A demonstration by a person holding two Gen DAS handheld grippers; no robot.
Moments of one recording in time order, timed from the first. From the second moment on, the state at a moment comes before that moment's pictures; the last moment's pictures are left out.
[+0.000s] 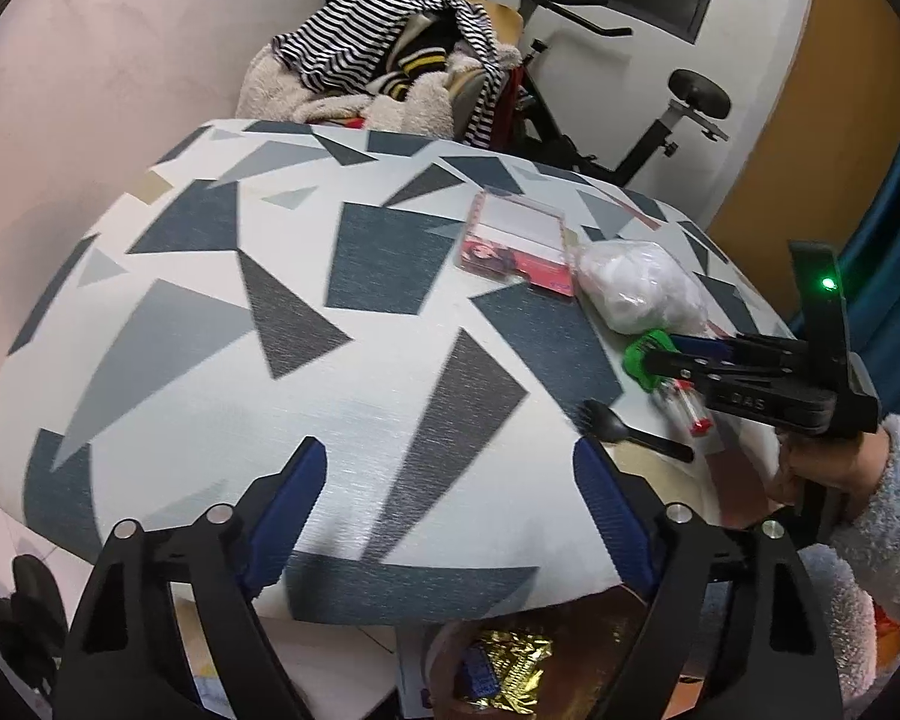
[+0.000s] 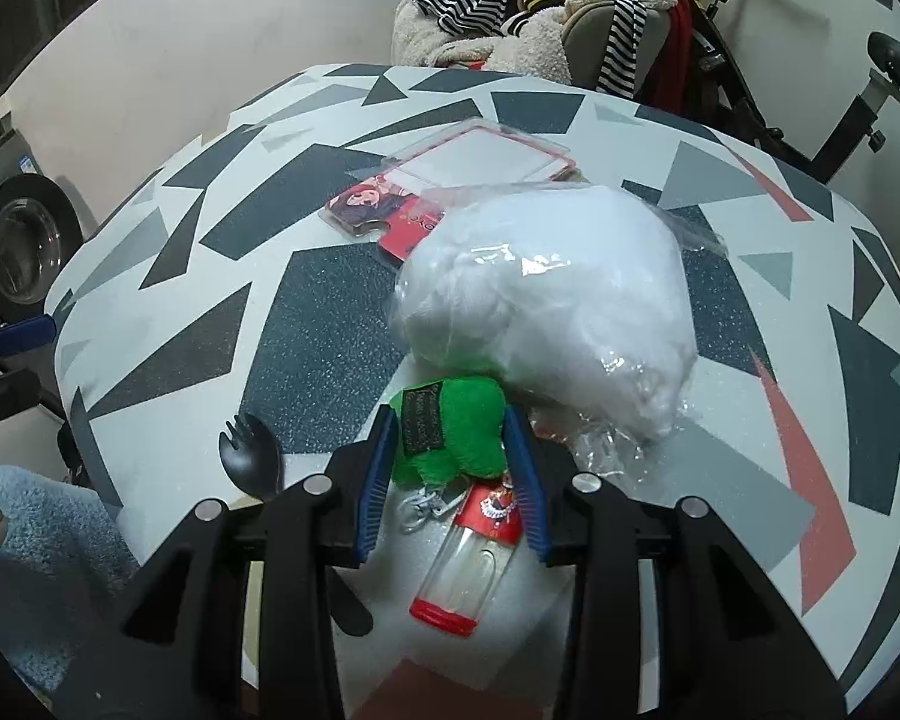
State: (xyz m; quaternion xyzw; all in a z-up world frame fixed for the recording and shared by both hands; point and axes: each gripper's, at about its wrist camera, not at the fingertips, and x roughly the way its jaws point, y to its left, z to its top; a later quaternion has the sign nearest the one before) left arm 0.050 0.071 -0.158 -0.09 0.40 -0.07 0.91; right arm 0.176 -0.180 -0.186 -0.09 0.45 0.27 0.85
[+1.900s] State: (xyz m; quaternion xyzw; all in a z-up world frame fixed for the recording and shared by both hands) left arm 0.171 -0.088 -0.202 -0.02 0.49 -0.07 0.87; right arm 0.132 -0.297 -0.141 0.00 0.39 0.25 0.89
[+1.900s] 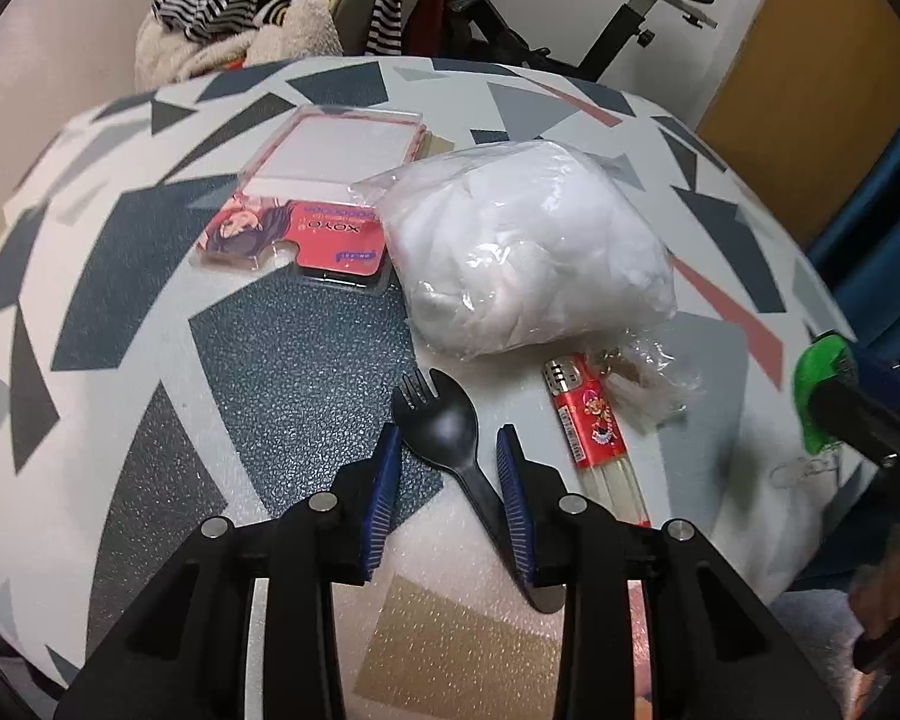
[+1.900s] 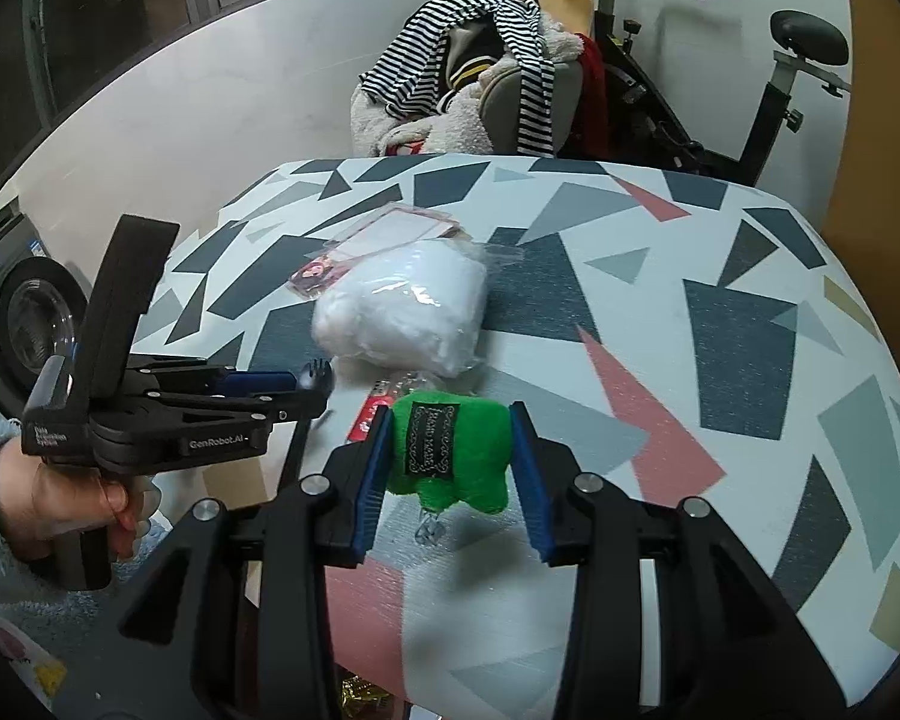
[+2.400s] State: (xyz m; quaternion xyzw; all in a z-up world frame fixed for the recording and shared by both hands) left arm 0.162 -0.036 -0.201 -0.13 0.47 -0.09 0.87; right arm 0.121 -0.307 -0.140 0.01 0.38 0.25 0.89
